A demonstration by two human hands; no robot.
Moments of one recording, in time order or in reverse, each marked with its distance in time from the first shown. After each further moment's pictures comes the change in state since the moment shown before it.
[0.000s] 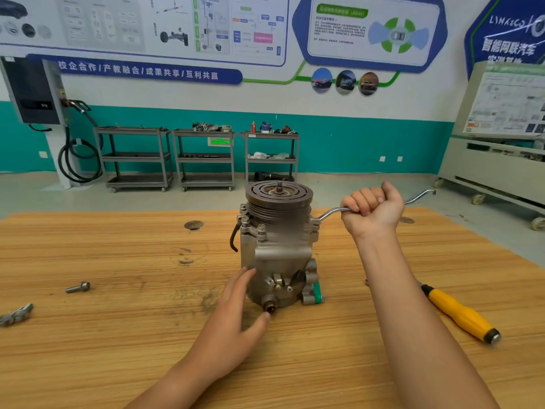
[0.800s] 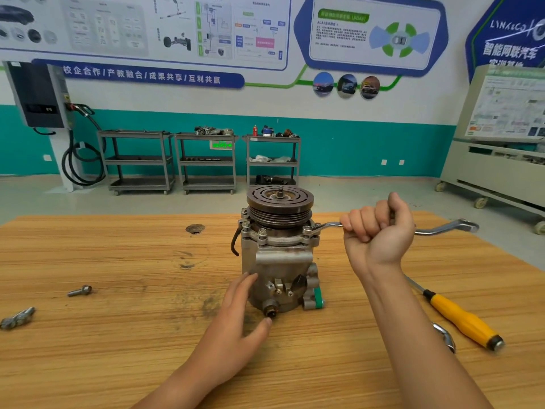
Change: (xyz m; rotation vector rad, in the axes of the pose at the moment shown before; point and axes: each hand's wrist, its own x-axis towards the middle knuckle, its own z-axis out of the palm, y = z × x) left_hand 0.000 -0.002 0.001 -0.005 -0.002 0.014; right_hand -0.051 0.011 0.000 -0.287 -0.180 -0.244
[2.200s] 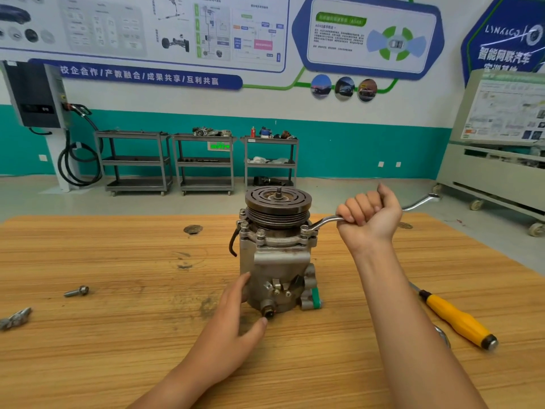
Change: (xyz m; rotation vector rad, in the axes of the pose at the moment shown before) left_hand 0.002 -0.001 -0.002 -0.039 -0.015 -0.104; right_hand 0.036 0.003 -0.004 0.204 0.099 0.199
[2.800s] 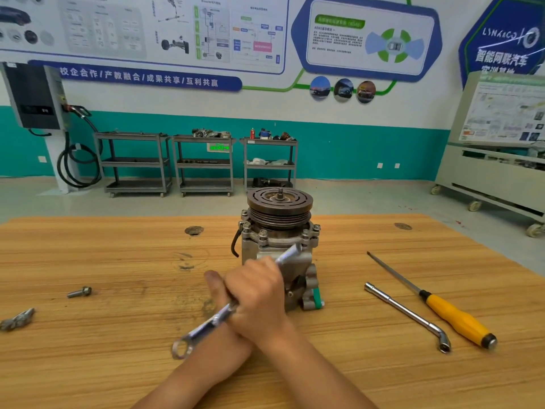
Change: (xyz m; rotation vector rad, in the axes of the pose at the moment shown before) left_hand -0.001 -0.003 0.001 0.150 0.017 0.056; right_hand -0.092 0.128 -0.009 -1.407 -0.664 -1.260
